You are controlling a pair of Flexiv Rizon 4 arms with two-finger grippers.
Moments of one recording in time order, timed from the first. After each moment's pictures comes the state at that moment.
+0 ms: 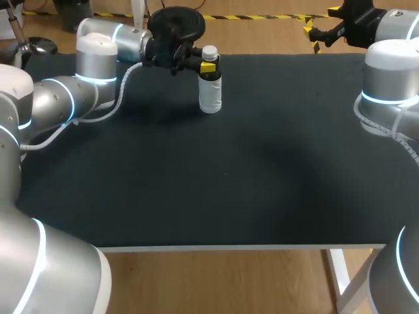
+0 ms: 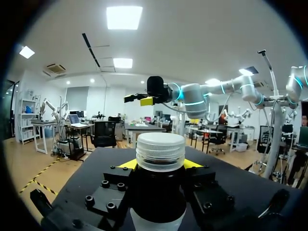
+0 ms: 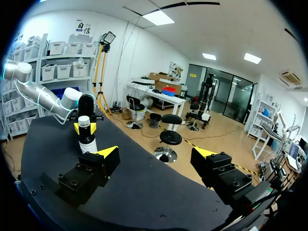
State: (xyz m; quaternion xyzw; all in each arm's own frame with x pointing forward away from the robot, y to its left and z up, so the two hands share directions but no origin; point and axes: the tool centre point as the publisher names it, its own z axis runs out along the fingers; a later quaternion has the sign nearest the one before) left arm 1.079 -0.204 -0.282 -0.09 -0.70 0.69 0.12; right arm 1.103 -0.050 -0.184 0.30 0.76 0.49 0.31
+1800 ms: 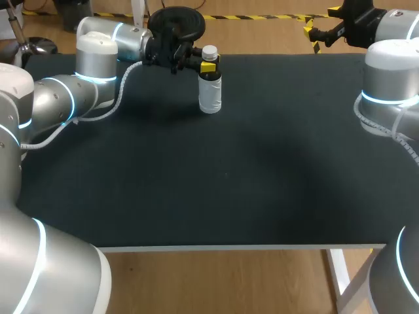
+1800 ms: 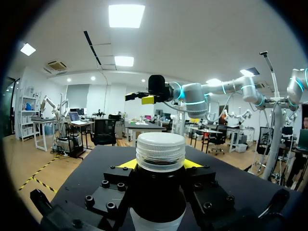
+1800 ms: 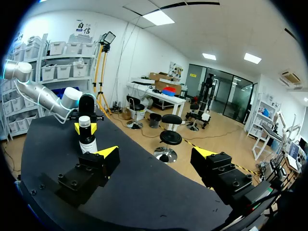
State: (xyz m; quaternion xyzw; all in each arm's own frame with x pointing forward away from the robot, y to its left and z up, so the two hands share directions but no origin) left arm 1.080 -0.205 -0.283 -0.09 -0.71 0.69 0.13; right arm 1.103 -0.050 -0.184 0.30 0.76 0.49 0.31
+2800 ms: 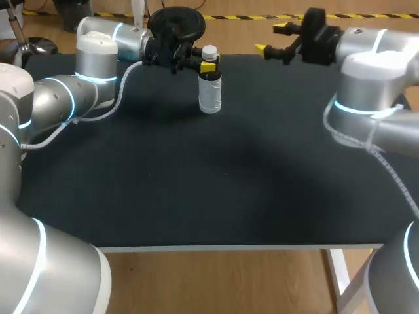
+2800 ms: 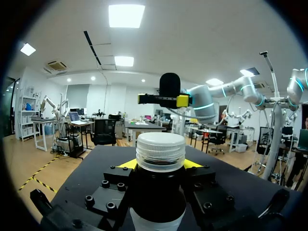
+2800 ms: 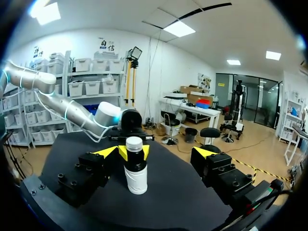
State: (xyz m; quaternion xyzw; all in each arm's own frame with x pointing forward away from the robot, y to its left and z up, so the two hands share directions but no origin) left arm 1.080 -0.205 -0.283 -0.09 -0.71 0.69 0.13; right arm 1.056 0.096 -0.201 0.22 0.75 0.59 0.20
